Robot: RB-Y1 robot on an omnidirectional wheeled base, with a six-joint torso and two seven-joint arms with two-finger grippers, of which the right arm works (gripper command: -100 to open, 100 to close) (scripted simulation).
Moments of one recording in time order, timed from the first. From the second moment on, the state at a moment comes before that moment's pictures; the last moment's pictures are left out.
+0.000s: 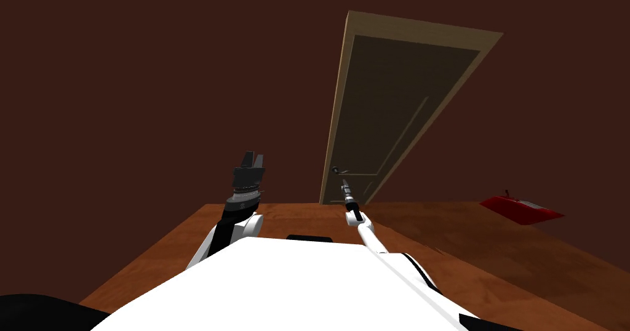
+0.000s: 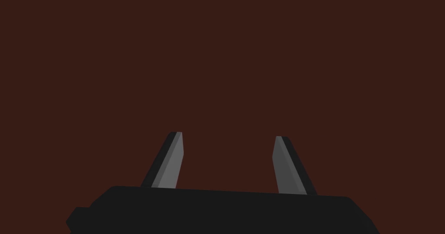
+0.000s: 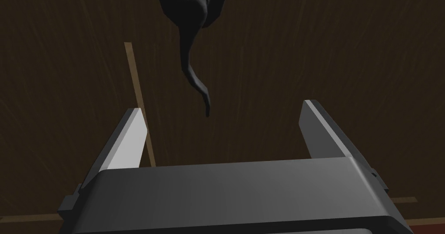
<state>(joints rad) -0.25 -0.23 -0.02 -0.68 -0.04 -0.69 -0.10</state>
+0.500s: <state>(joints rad) -0.29 -0.24 -0.01 -0.58 -0.04 -0.71 -0.10</state>
